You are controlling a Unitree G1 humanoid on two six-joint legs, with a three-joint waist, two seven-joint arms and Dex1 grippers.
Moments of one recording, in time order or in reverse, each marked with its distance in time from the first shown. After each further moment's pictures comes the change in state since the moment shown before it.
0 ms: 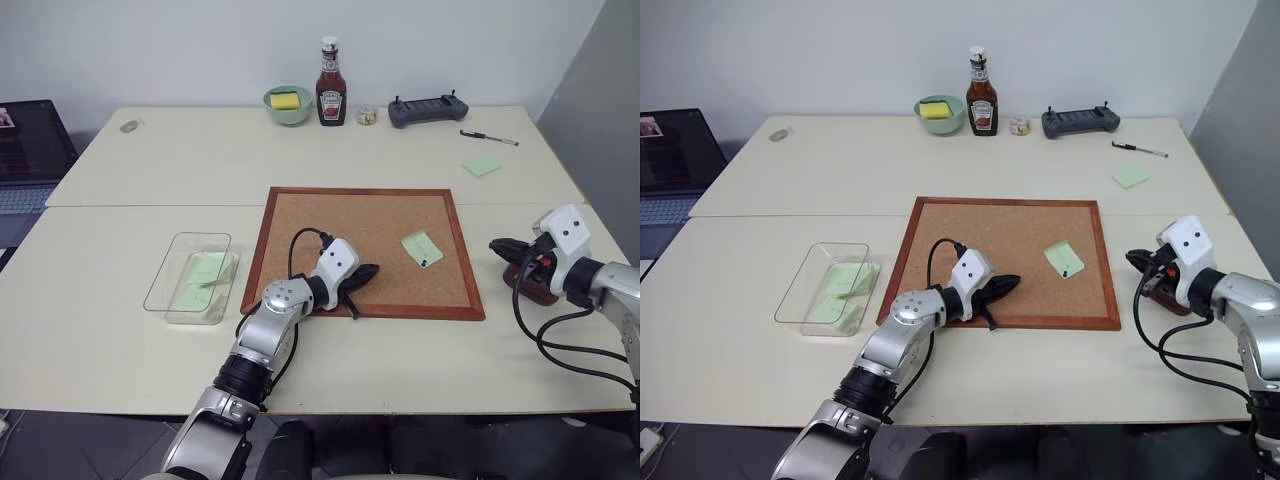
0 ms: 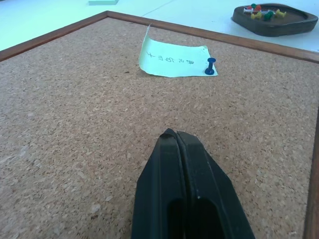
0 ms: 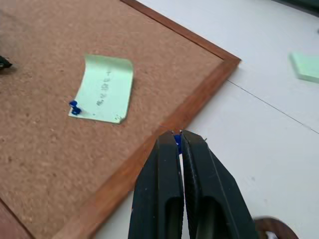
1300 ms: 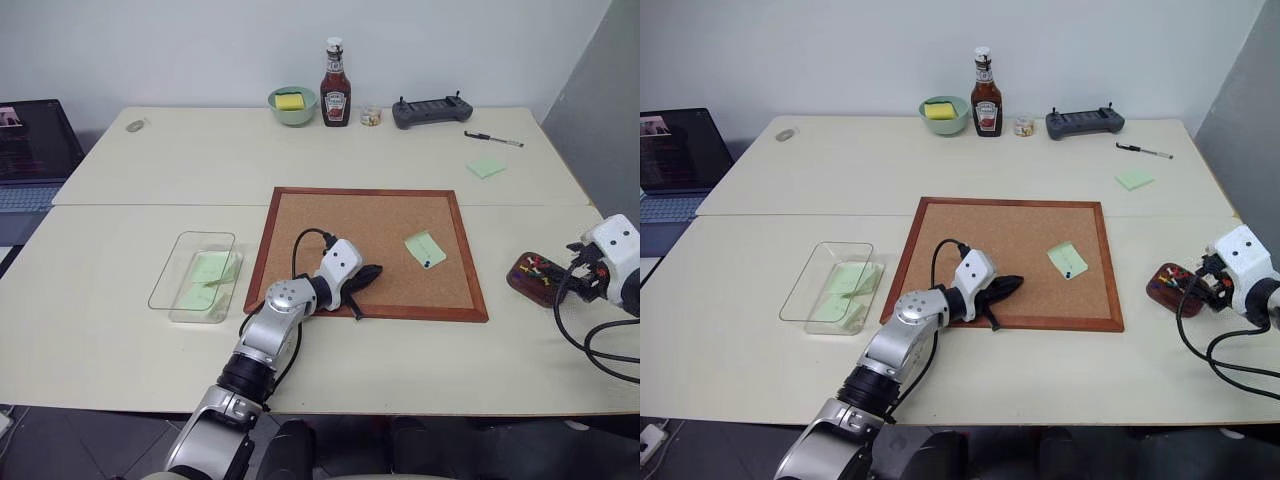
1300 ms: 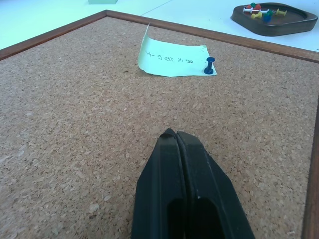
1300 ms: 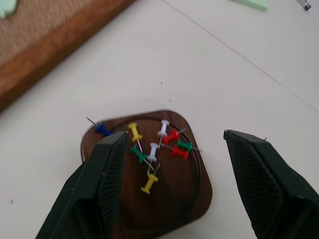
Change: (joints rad) left arm -0.003 -0.008 -0.004 0.007 0.002 -0.005 -0.005; right arm 0.049 -0.130 -0.097 0.118 -0.072 0.009 0.009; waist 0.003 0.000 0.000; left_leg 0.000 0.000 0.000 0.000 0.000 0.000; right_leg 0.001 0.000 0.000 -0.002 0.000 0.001
